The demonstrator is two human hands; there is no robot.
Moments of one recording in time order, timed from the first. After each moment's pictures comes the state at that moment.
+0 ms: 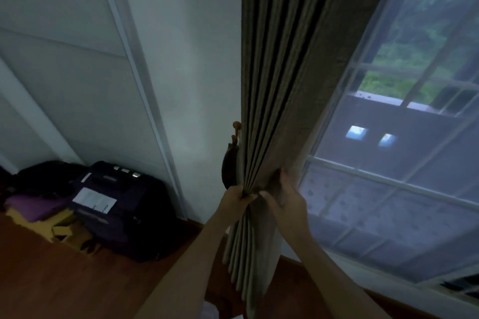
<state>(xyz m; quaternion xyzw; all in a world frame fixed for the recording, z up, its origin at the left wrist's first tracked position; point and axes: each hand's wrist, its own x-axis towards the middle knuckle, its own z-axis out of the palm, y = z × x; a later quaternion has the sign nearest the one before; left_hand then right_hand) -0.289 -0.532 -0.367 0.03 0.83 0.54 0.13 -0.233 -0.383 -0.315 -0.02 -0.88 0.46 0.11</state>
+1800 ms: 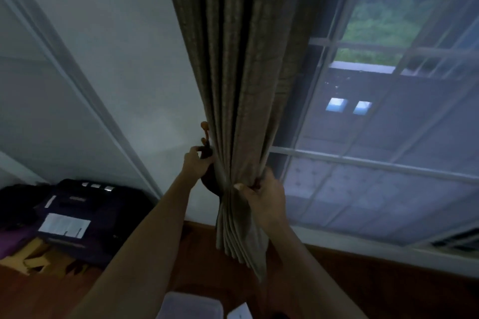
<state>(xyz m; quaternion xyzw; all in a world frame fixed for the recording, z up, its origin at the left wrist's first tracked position) -0.430 -0.545 -0.352 -0.10 0.84 0.52 0.13 -0.280 -0.387 -0.318 -0.14 -0.85 0.50 0.08</state>
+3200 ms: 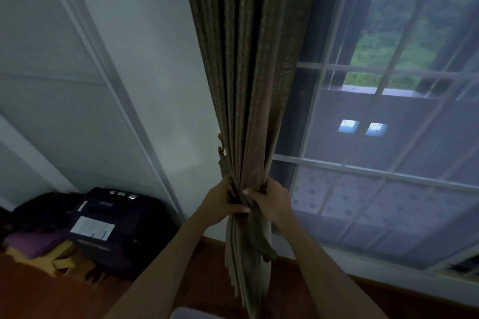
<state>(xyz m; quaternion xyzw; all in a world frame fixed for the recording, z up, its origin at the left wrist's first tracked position) -0.307 -0.551 -0.320 0.18 0.86 0.47 0.12 -0.270 -0.381 -0.303 -0.05 -0.84 0.54 0.02</state>
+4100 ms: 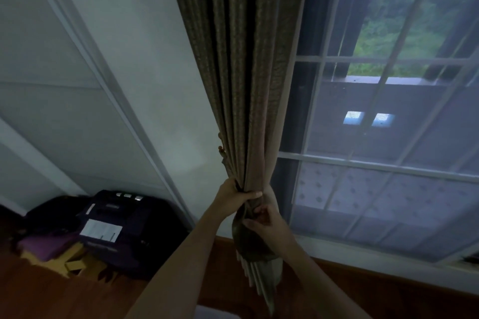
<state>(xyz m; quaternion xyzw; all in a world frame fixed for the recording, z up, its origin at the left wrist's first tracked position) -0.320 -0.520 -0.321 0.05 0.84 0.52 0.17 -0.225 -0.389 -0.343 -0.08 -0.79 0.59 -0.11</state>
